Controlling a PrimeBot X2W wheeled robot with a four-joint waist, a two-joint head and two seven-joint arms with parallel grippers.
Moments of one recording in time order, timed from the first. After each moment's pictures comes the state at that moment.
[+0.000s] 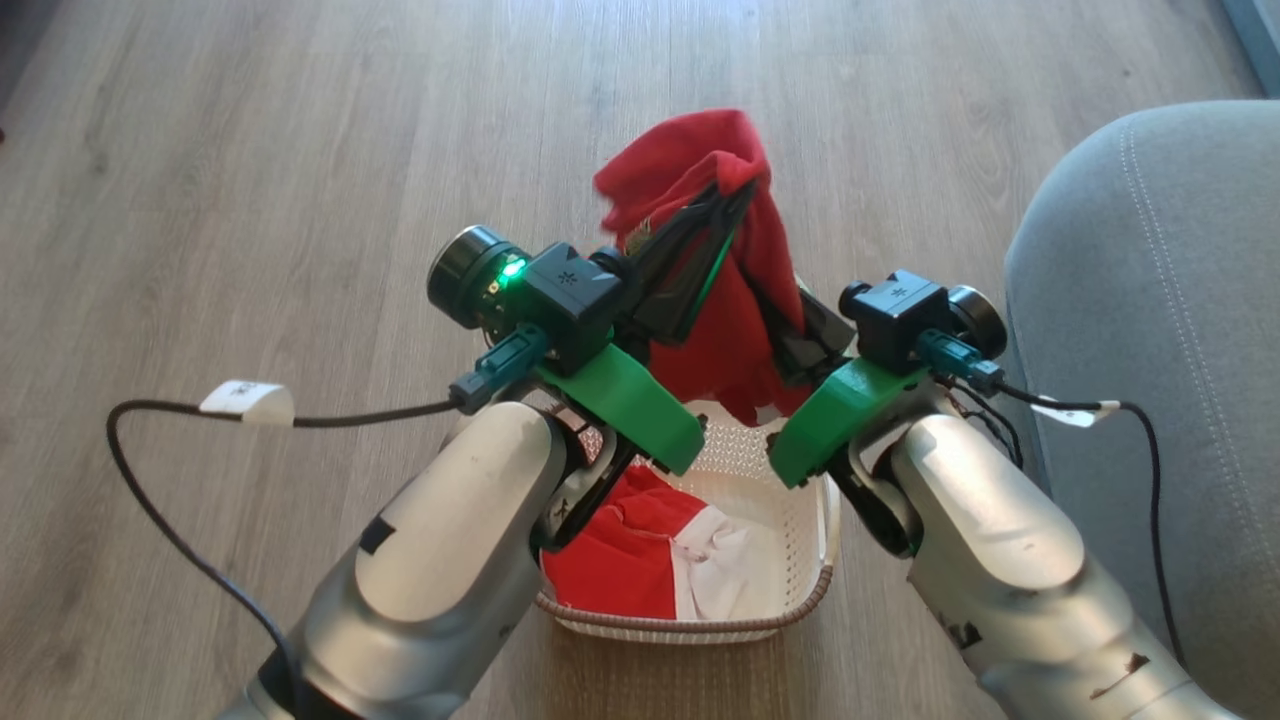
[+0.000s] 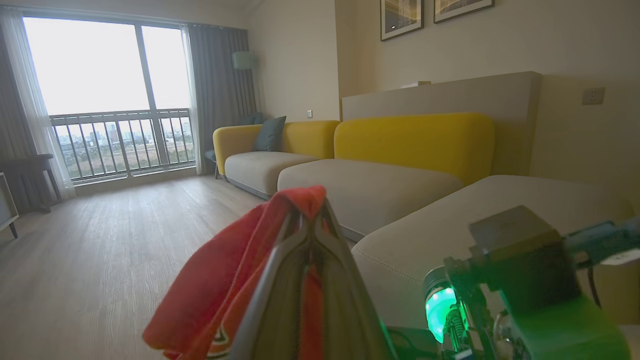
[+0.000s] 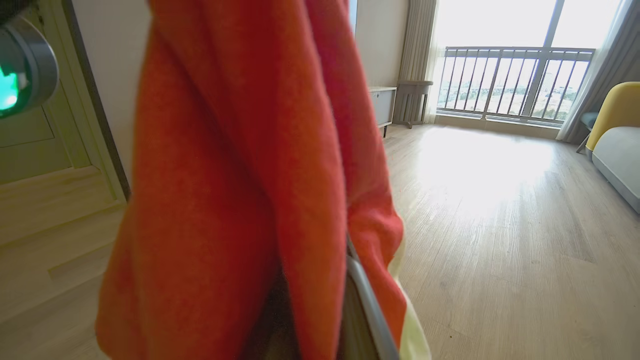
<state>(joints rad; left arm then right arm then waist) -0.62 0.04 -0.67 0.22 -0.39 -0.02 -0.25 -0.57 -0.07 0.50 0.53 0.30 0.13 -0.26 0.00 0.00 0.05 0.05</state>
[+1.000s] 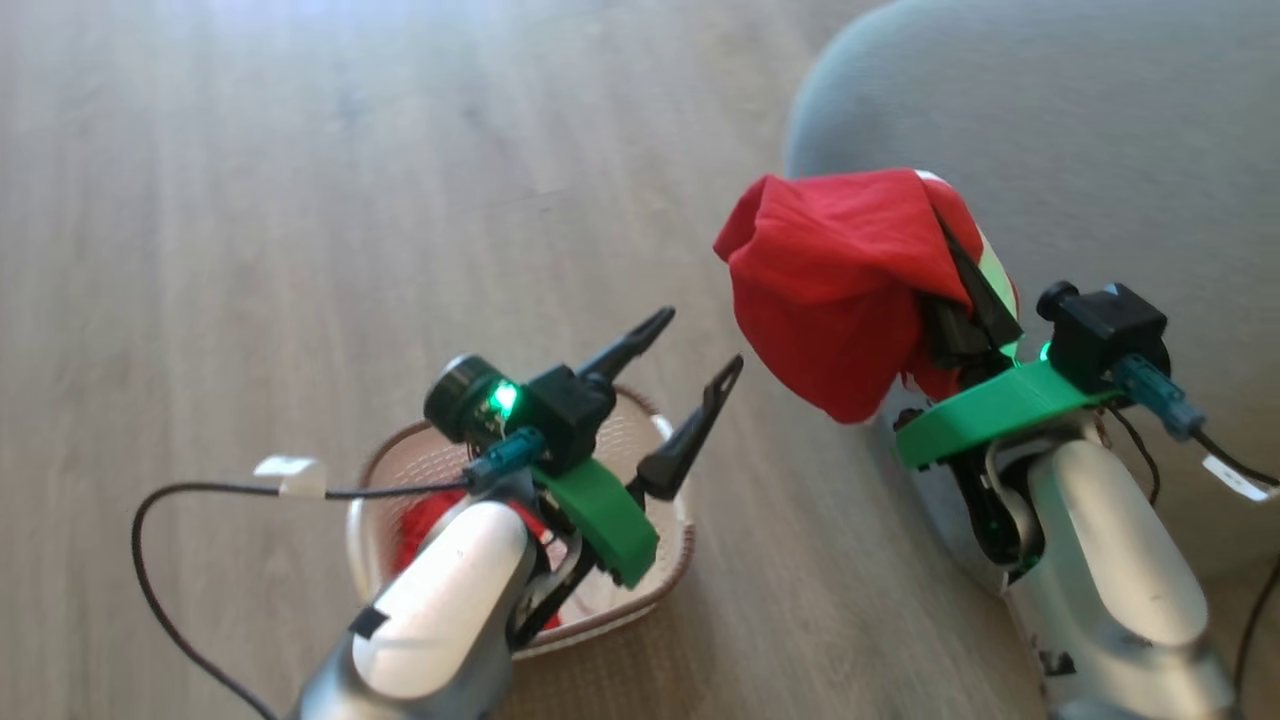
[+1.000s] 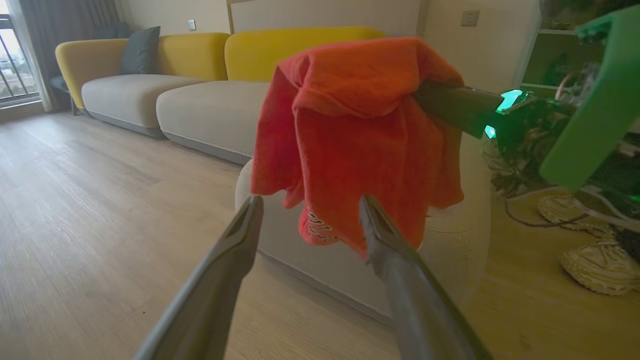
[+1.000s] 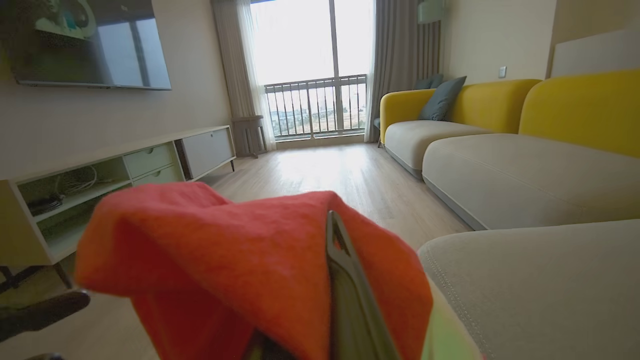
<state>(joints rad) -0.47 0.07 -0.66 0.35 -0.32 -0.13 -0.25 -0.39 -0.08 0.17 0.31 0.26 0.13 -0.26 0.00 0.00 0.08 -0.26</state>
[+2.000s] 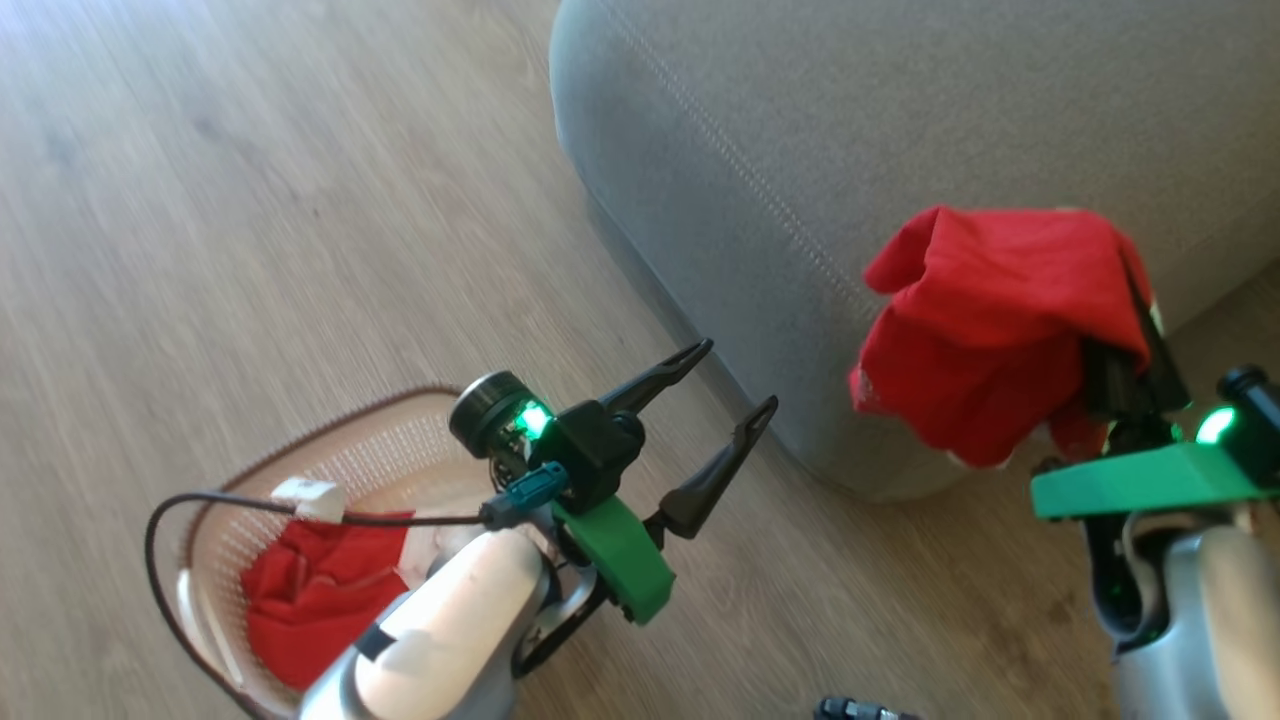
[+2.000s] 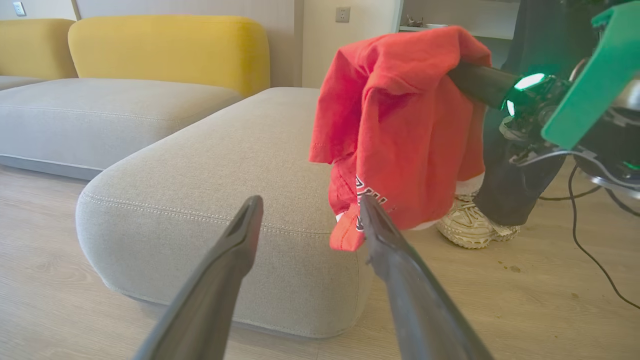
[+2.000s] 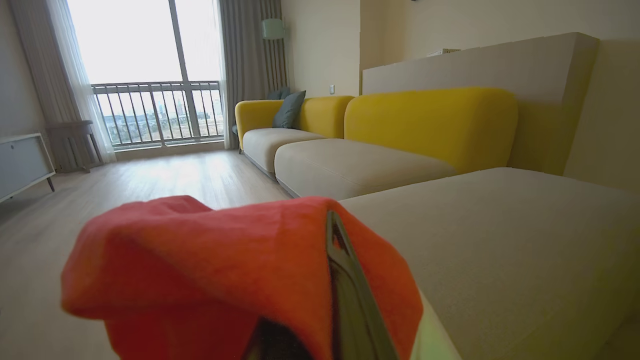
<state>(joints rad) -0.45 0.10 -0.75 0.28 -0.33 -0.13 -0.25 -0.16 -0.08 -0.07 0.05 0.22 0.13 -0.26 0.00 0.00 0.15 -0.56</state>
